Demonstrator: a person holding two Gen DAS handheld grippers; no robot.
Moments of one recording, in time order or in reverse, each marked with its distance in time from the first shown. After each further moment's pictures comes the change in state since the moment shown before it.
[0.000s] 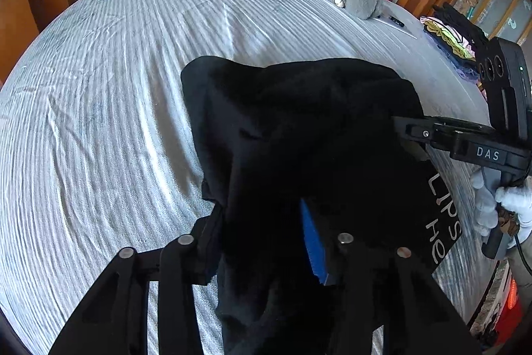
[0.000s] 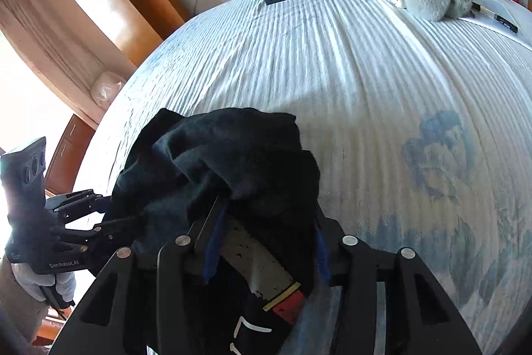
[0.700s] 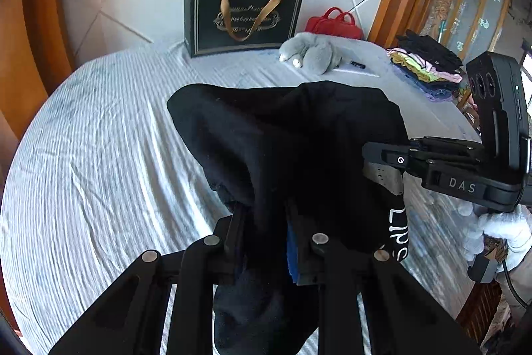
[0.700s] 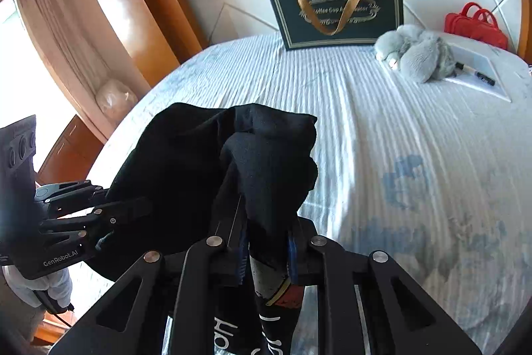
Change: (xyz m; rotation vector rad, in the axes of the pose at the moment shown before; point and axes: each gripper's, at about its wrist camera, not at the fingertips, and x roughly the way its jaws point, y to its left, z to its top) left arm -0.092 -0.064 0.013 0.122 -0.243 -0.009; right arm -0.091 0.038 -0.007 -0.076 -0.193 -0.077
